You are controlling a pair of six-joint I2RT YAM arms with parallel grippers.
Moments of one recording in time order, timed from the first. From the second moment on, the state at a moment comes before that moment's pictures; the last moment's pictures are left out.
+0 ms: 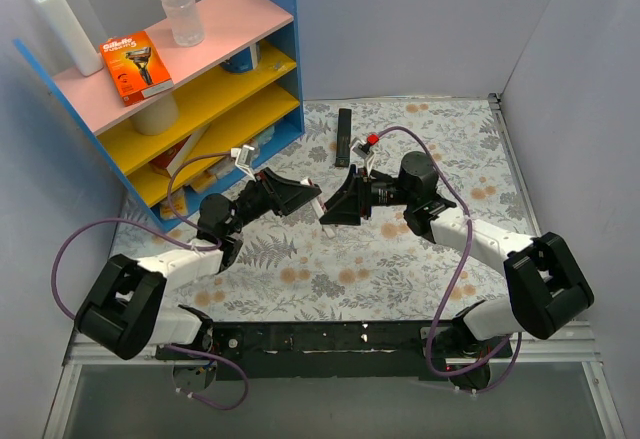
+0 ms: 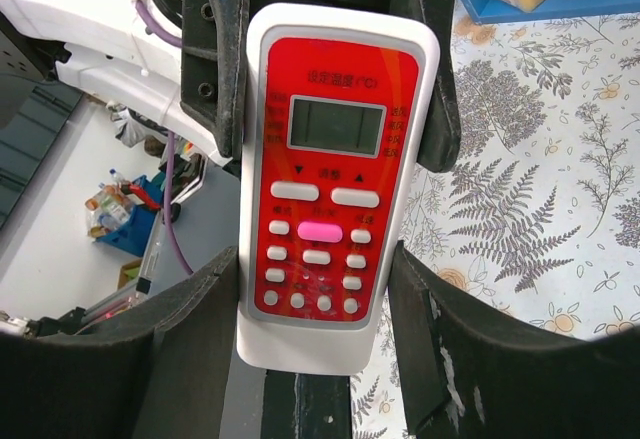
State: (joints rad) left arm -0.48 1.31 0.45 1.23 0.59 -1.17; right arm 0.60 1.40 0.77 0.63 -1.04 0.70
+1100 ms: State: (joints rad) left arm -0.50 1.14 0.68 0.17 0.11 -1.17; right arm 0.84 1.24 0.76 0.25 -0.31 0.22
